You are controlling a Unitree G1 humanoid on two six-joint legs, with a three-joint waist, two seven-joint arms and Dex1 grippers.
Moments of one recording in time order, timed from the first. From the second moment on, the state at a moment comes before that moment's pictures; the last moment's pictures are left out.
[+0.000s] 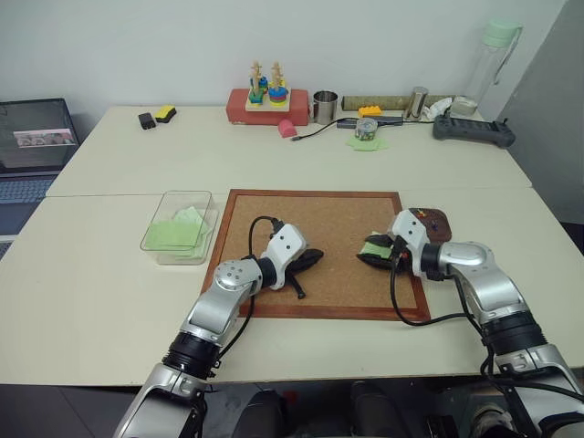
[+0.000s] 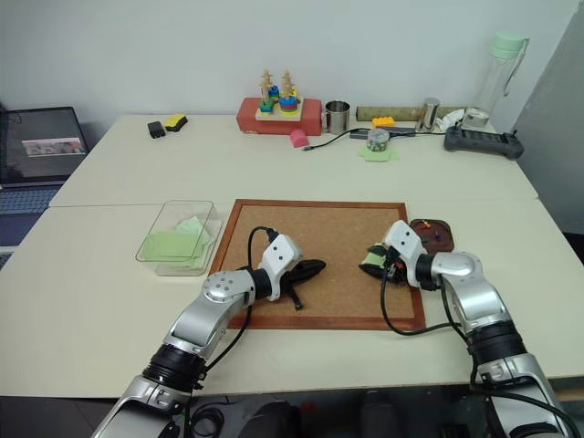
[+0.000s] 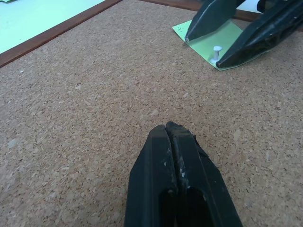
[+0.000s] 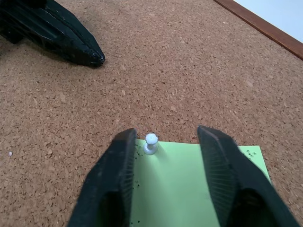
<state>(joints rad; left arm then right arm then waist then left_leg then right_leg) -0.40 0.32 -0.27 0.15 -0.09 0.25 -0.73 -0.49 -0.52 0.16 0.24 0.14 0.23 0.96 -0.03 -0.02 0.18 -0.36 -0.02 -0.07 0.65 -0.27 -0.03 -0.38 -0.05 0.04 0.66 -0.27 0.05</state>
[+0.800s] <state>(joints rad) -0.40 0.32 -0.27 0.15 -0.09 0.25 -0.73 -0.54 -0.58 0.16 0.04 0.18 0.25 1.07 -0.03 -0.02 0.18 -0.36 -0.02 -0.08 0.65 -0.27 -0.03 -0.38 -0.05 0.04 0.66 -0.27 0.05</state>
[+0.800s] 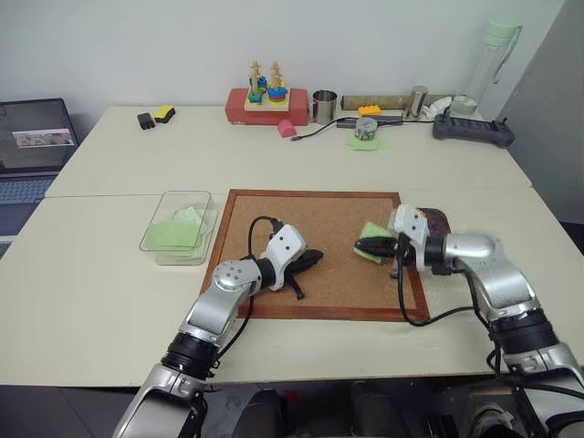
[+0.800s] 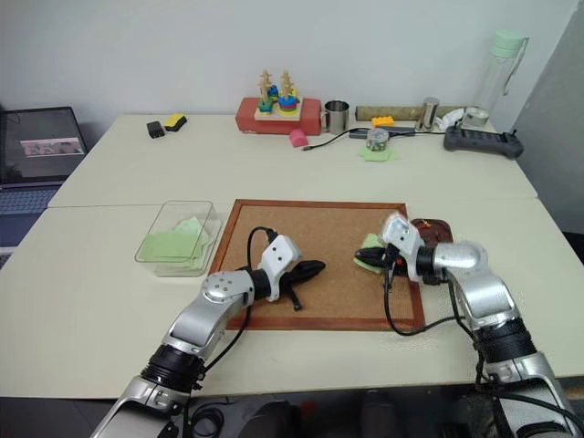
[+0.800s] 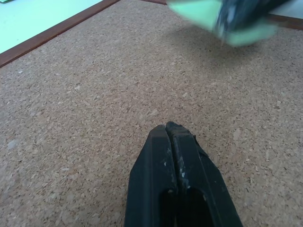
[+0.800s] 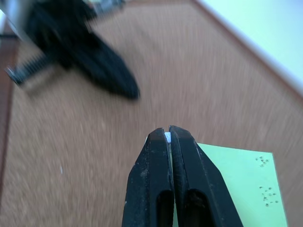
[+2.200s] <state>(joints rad) -0.46 0.23 0.01 -0.06 -0.72 0.82 -0.68 -0.61 -0.66 0.33 0.07 -0.09 -0.53 1.09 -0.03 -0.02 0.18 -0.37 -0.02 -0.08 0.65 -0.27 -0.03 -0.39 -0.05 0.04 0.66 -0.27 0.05</state>
